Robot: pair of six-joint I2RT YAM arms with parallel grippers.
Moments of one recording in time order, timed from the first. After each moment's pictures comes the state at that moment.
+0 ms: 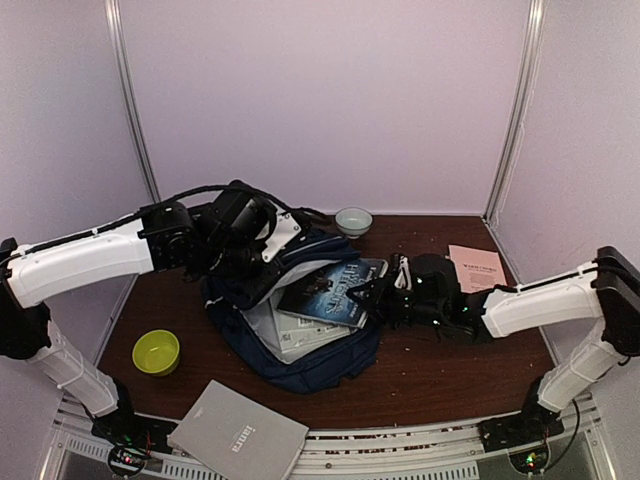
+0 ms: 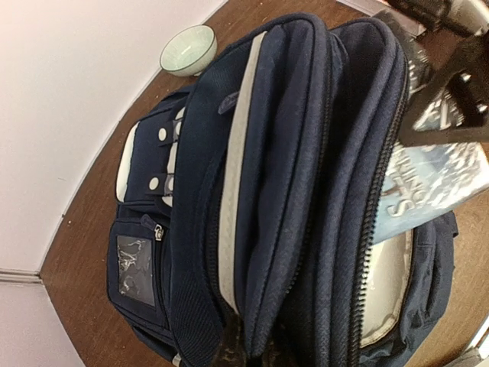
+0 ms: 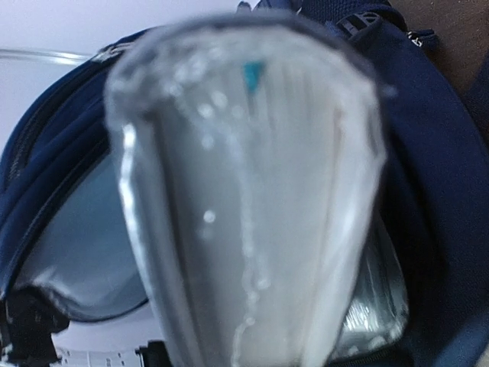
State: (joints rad) left arm -1.02 1.48 1.39 -0.73 -0.33 0.11; right arm 0.89 1.44 0.67 0.42 -0.06 1.23
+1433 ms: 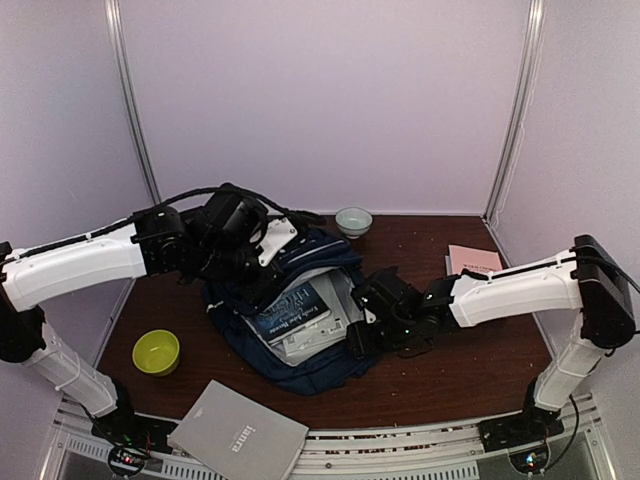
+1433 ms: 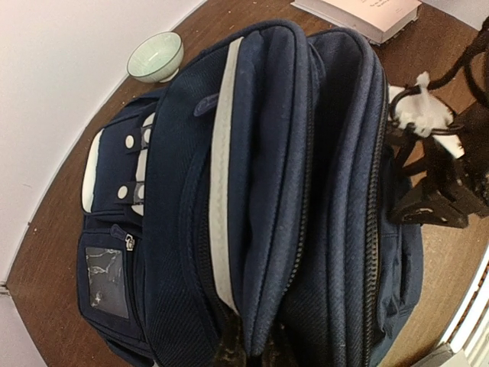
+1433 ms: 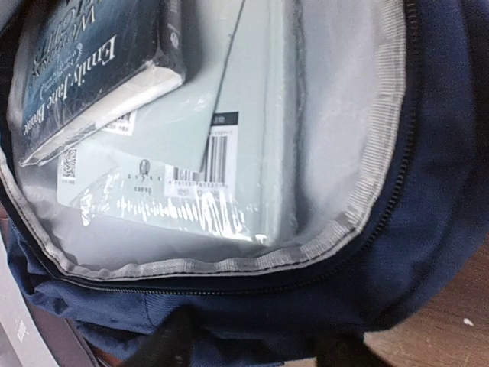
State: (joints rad) left arm -1.00 1.44 1.33 -0.69 -0.19 0.09; right arm 1.02 1.63 0.98 -0.34 0.06 0.72
